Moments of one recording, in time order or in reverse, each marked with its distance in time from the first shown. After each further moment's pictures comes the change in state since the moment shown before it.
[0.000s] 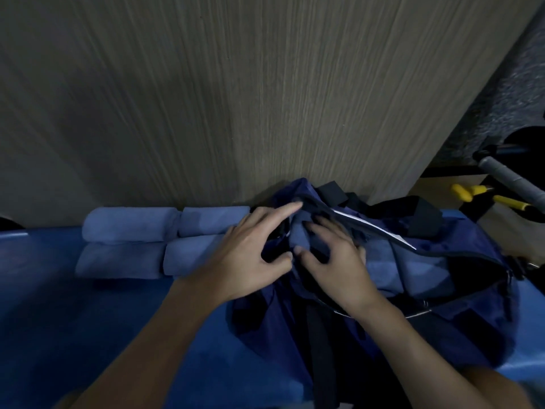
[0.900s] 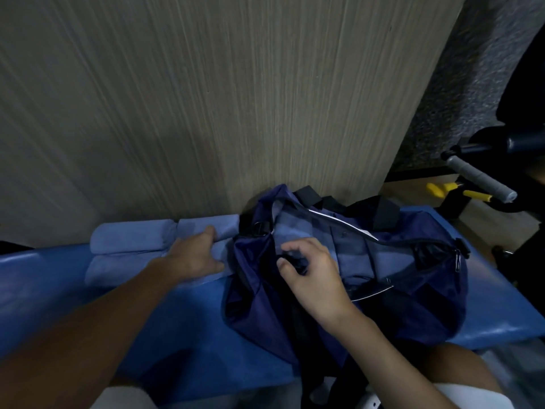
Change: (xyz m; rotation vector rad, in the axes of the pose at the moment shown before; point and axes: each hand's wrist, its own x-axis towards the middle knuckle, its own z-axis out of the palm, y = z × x) left_hand 0.003 -0.090 -0.024 0.496 -0.225 -0.479; right_hand -0.049 -0.024 -0.011 0.329 0.056 0.030
